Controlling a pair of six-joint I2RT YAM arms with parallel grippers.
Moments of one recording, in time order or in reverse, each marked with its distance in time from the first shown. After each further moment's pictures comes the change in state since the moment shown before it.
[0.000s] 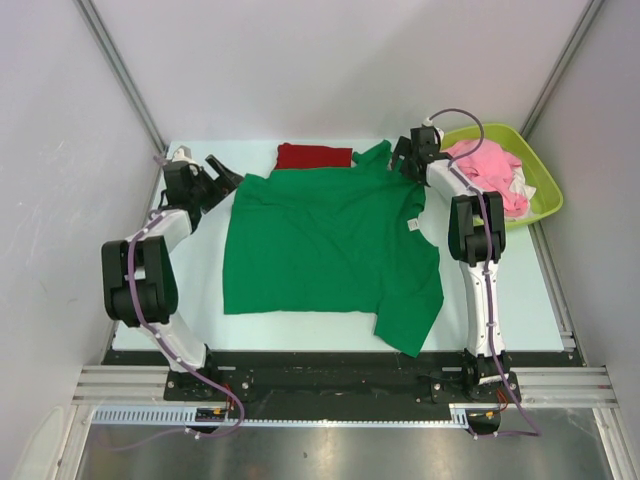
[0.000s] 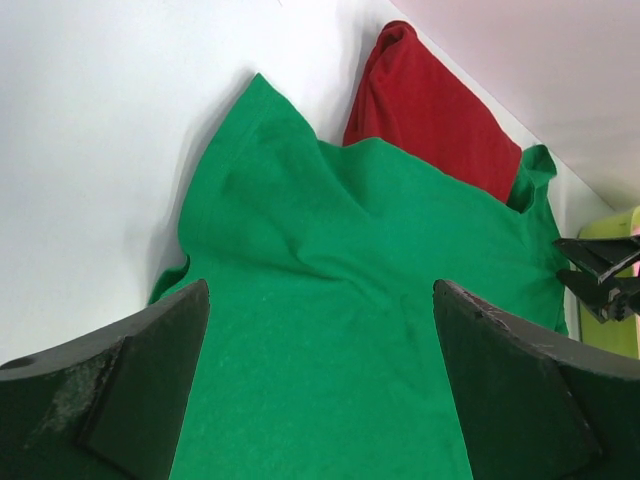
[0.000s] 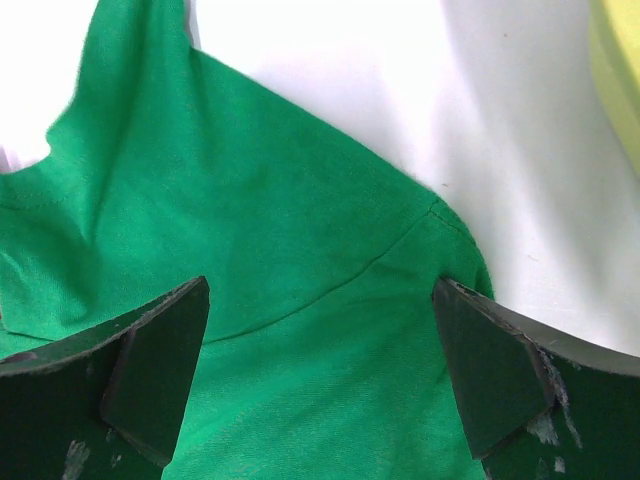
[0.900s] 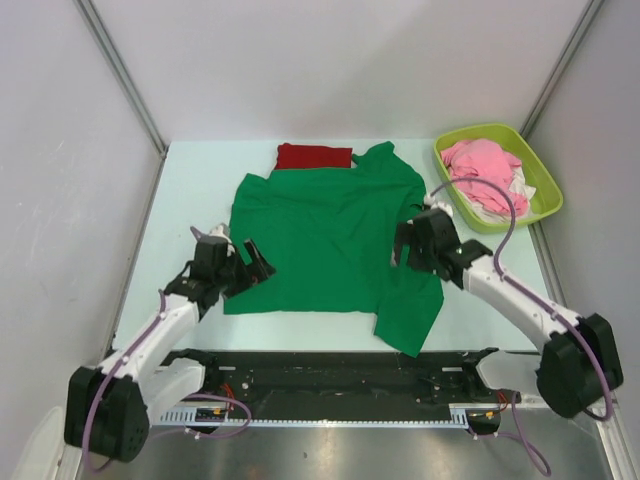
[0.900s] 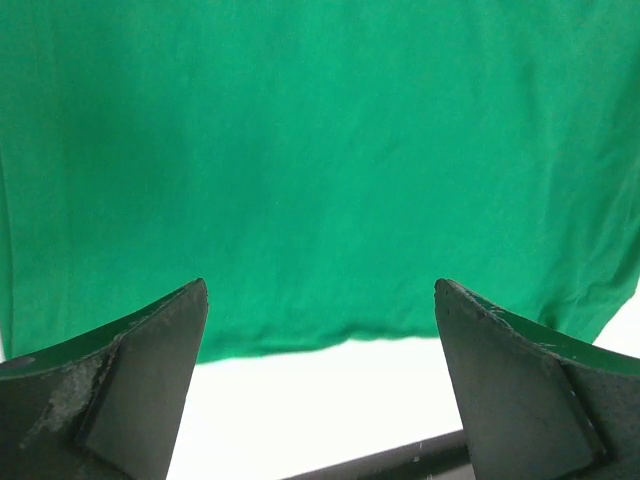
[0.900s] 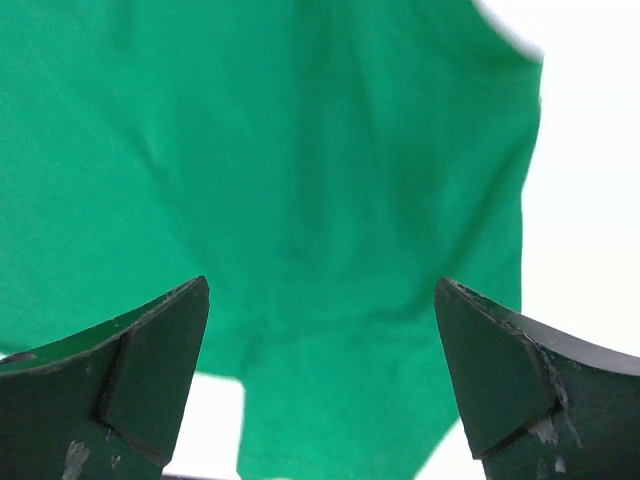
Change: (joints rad) left arm -0.333 -0.719 -0.526 -0.493 -0.157 -0.037; right arm 0.298 -1.196 -1.146 -0.135 0.085 0.040
